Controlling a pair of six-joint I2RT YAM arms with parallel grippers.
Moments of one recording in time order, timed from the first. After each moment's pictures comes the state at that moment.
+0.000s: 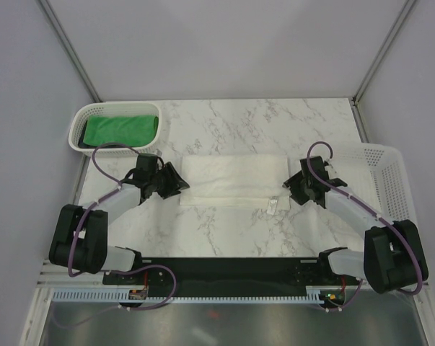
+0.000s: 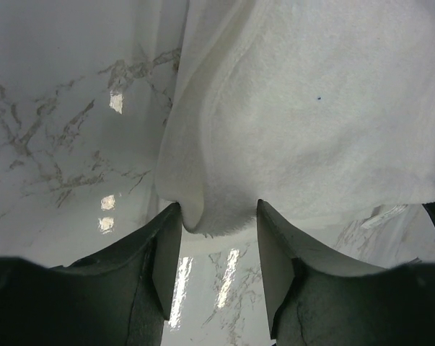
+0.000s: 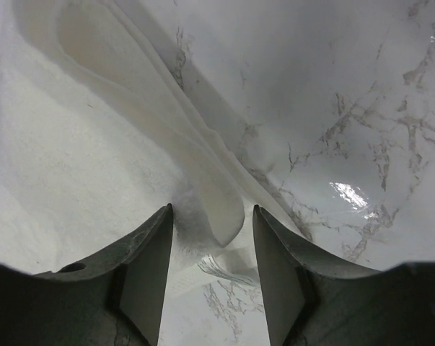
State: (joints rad) left arm -0.22 1.38 0.62 -0.10 0.29 -0.71; right arm 0.24 1.25 0.63 -0.36 0.11 1.17
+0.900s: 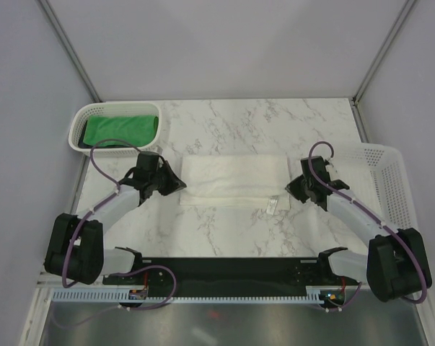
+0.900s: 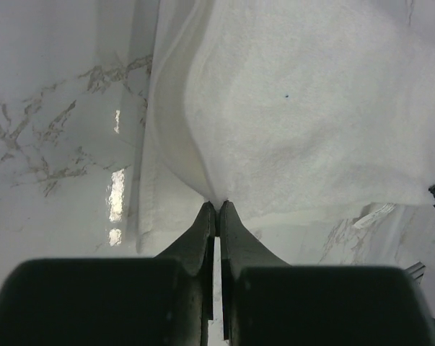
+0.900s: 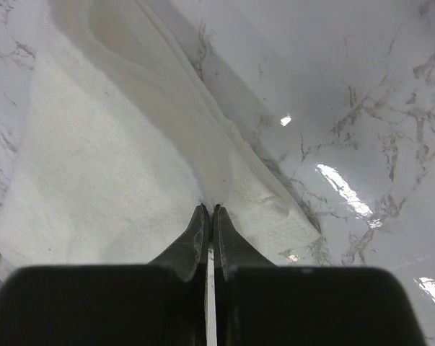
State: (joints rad) left arm -0.26 1.31 0.64 -0.14 0.24 -0.72; right arm 0.25 1.20 0.62 -0.37 0.12 1.17
